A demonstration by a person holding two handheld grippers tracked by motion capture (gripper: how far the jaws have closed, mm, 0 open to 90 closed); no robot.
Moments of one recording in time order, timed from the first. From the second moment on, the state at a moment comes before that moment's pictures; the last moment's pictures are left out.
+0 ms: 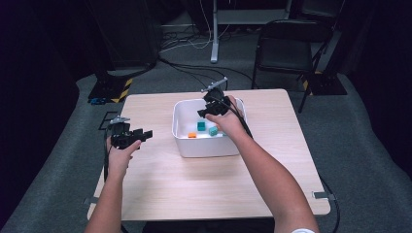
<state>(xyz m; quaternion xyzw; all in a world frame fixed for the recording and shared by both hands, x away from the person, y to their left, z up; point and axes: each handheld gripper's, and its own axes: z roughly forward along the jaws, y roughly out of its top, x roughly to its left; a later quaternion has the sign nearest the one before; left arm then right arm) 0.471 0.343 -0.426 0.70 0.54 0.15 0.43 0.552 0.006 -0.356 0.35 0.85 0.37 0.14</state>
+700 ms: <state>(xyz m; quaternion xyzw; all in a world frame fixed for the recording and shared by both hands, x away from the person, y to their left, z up) 0.471 0.349 -0.434 0.69 0.56 0.16 0.43 0.509 -0.018 -0.347 0.32 0.85 0.39 0.15</state>
